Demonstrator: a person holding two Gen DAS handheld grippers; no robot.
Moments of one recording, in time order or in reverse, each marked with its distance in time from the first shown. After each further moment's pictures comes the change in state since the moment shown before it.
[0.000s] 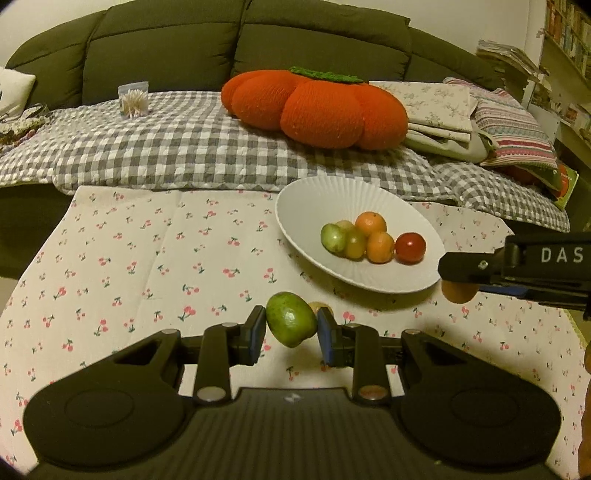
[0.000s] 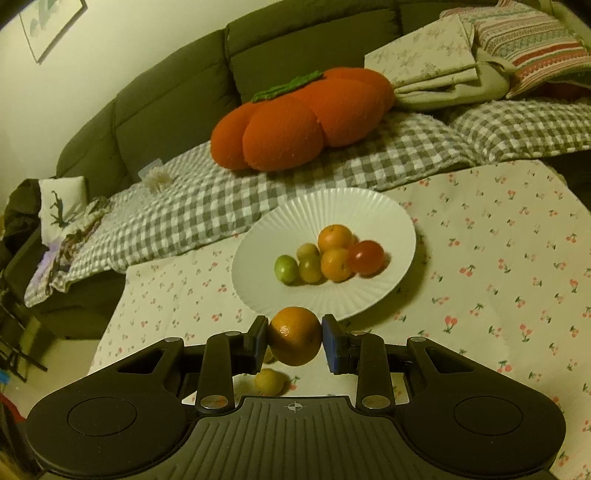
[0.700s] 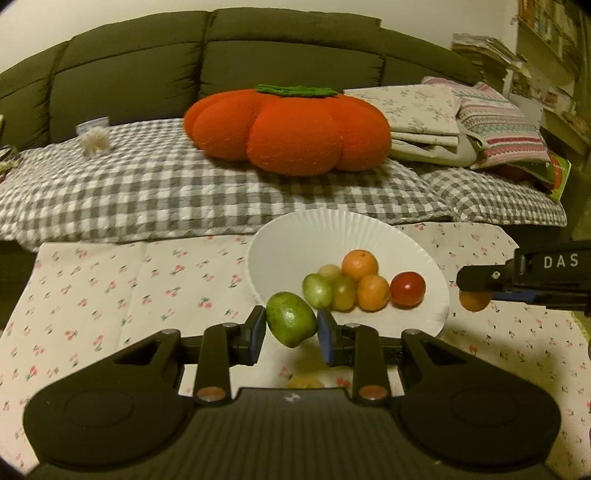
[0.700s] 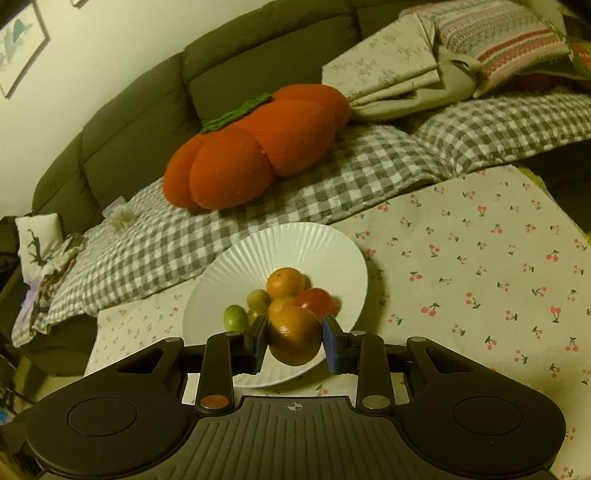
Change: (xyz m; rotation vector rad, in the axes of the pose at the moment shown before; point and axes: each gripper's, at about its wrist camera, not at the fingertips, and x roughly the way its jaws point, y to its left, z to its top) left arm 0.045 -0.018 0.042 0.107 -0.044 -0.038; right arm 0.023 -0.047 0.035 0.093 -0.032 -0.051
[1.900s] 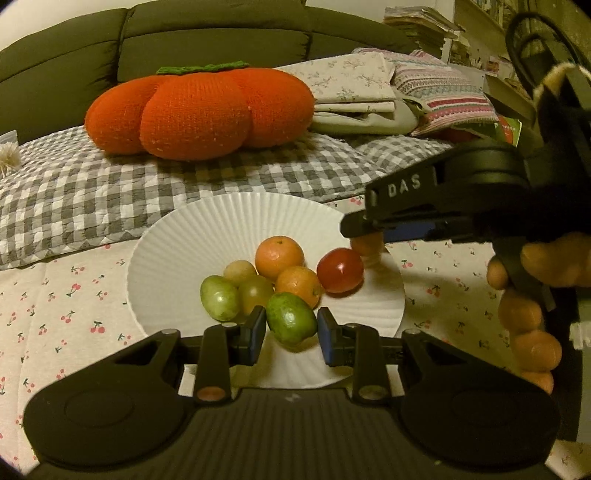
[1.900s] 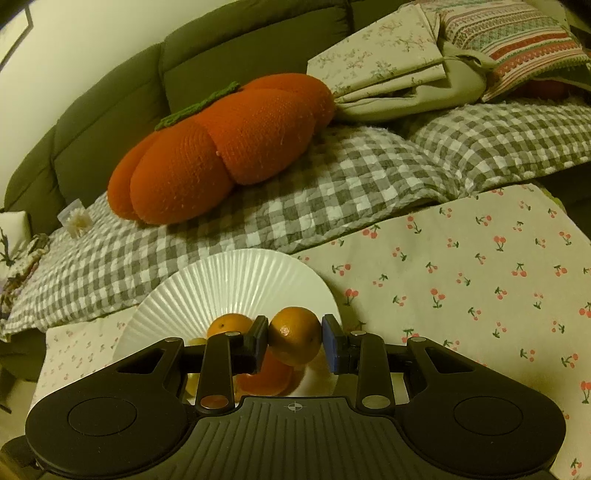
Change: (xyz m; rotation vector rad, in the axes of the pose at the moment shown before) left arm 0.056 -0.044 -0.007 0.133 0.020 -0.170; right arm 0.077 -0.018 0.031 -0.044 -0.022 -0.056
